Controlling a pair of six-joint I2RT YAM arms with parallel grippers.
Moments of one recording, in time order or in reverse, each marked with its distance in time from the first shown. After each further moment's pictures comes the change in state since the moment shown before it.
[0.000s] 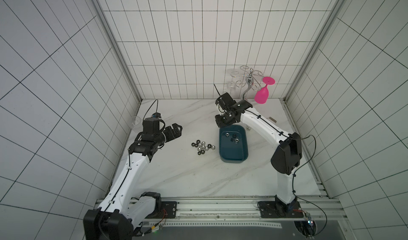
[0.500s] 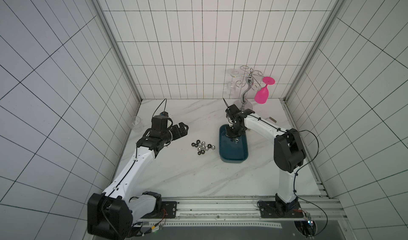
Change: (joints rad) left arm -0.069 0.092 0.020 0.047 -0.025 -0.046; right arm -0.093 0.035 -0.269 0.075 -0.037 -0.001
